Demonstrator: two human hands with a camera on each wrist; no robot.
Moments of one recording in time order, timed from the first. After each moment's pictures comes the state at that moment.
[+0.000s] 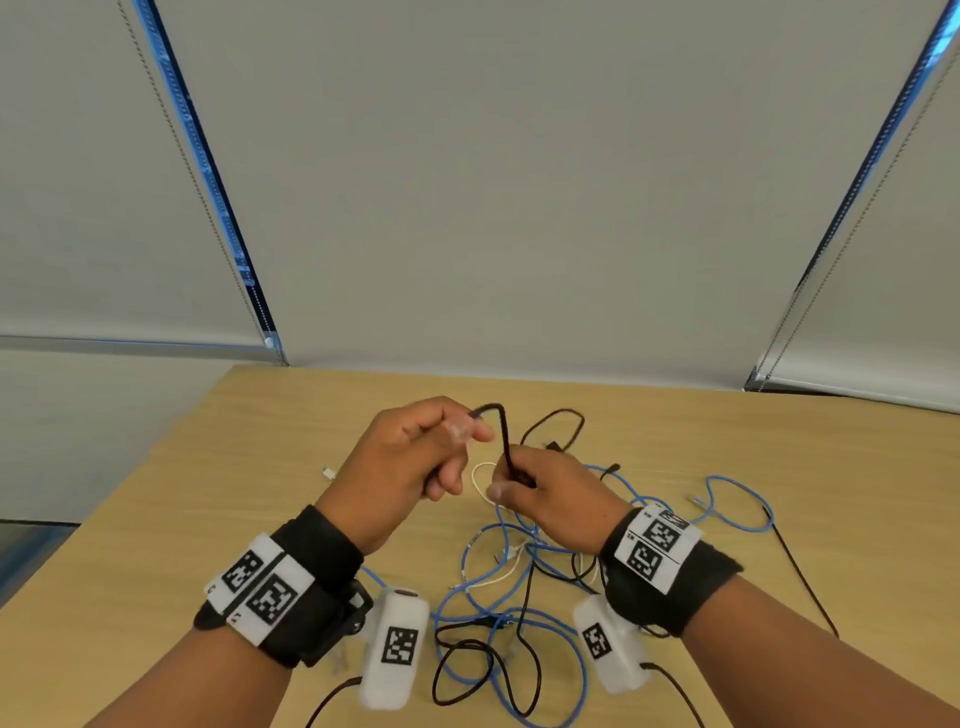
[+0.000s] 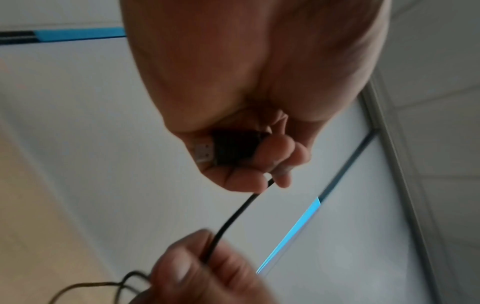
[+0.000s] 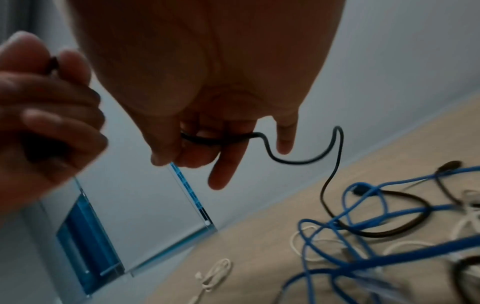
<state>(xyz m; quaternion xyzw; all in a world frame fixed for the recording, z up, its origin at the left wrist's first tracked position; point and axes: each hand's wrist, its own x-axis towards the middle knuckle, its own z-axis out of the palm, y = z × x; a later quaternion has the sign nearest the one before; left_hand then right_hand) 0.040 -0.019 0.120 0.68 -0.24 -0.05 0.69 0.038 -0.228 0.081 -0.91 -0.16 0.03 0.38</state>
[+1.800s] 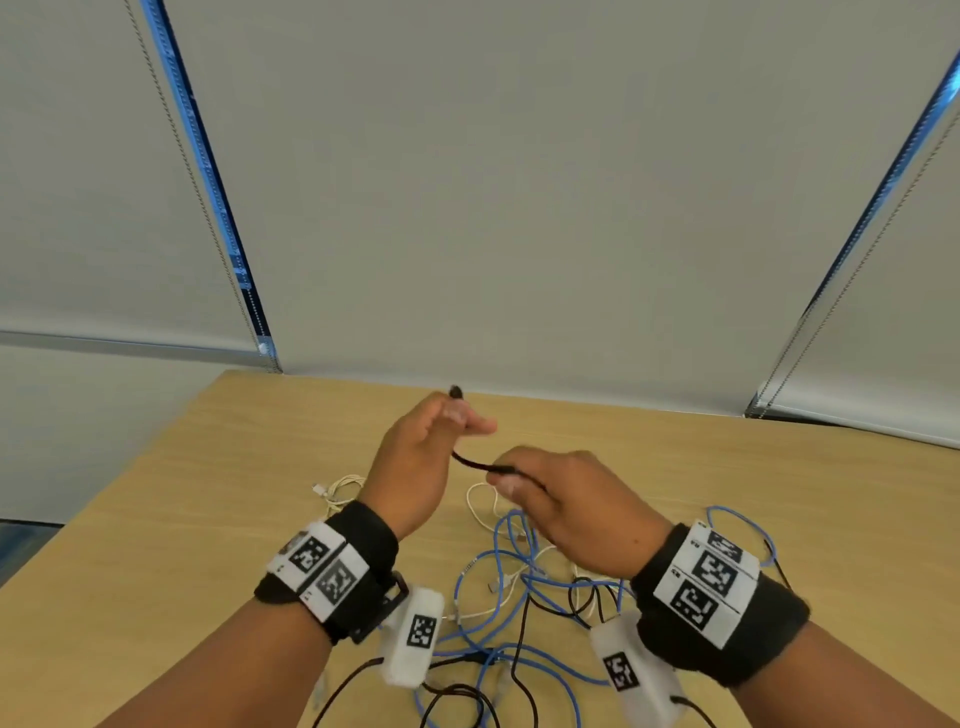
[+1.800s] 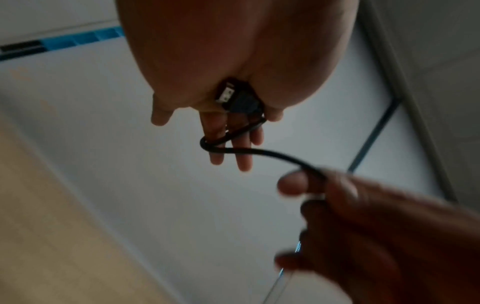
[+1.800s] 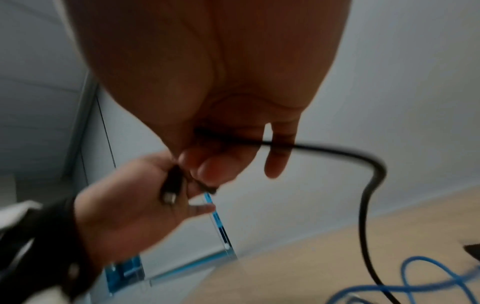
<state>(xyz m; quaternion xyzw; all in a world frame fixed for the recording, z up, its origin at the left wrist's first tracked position) 0.083 -0.044 0.103 0.76 -0.15 0.06 0.63 0.036 -0.235 0.121 -0.92 -0.23 -0.02 0.32</state>
